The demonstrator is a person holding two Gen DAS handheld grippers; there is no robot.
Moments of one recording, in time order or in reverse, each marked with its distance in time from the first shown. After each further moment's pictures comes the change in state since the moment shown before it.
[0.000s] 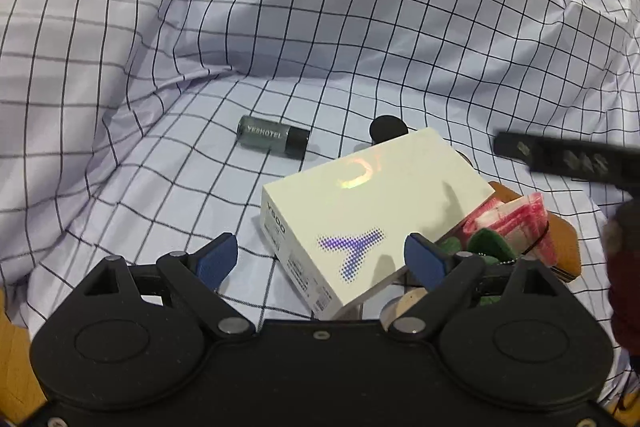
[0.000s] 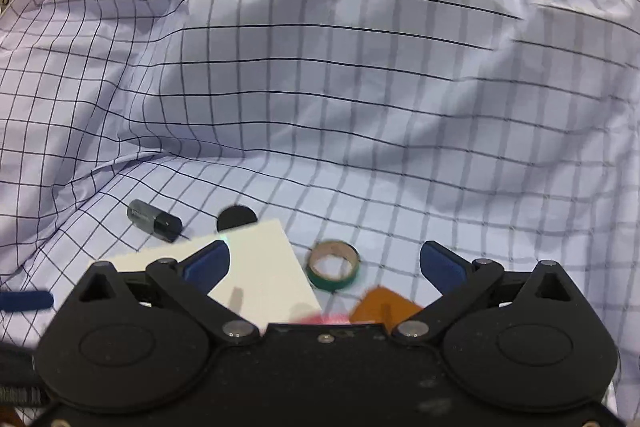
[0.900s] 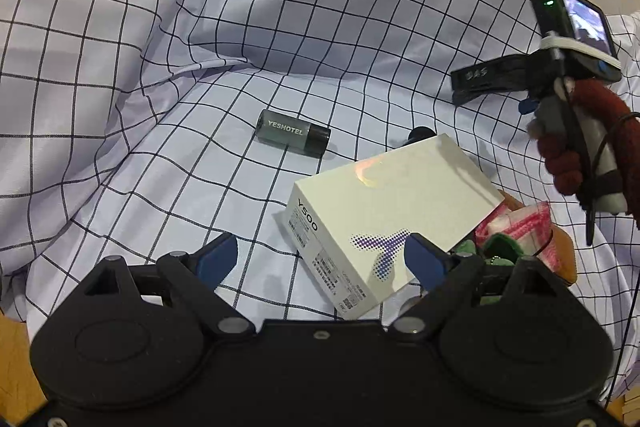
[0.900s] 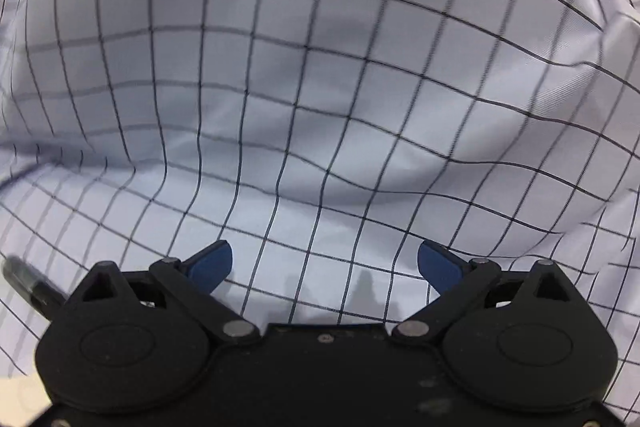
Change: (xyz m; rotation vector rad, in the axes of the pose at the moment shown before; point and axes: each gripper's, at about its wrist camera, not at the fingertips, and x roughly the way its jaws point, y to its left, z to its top) left arm -0.001 0.025 0.001 -0.055 0.000 -0.039; right arm 0.133 -0.017 0.088 0.002 0.220 -0.205
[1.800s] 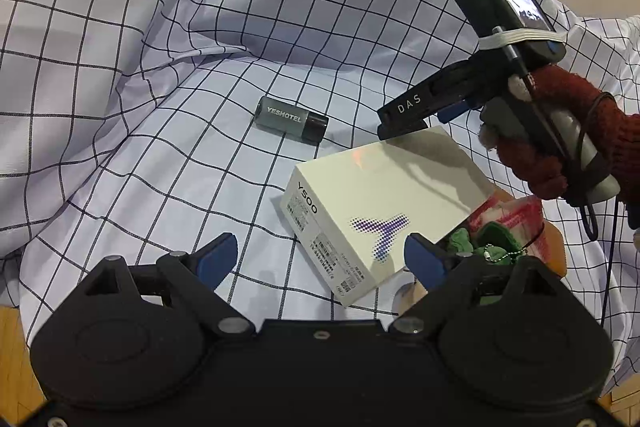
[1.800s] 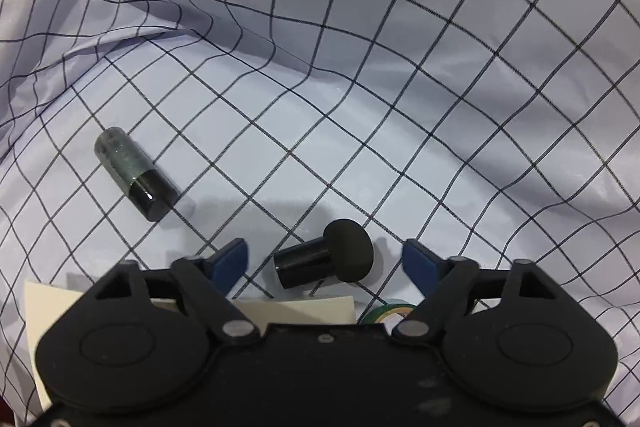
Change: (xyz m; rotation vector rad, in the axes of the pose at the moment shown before) left arm -0.004 0.006 -0.006 -0.020 0.015 -0.033; right arm 0.019 0.090 -0.017 -0.380 0.209 0.237
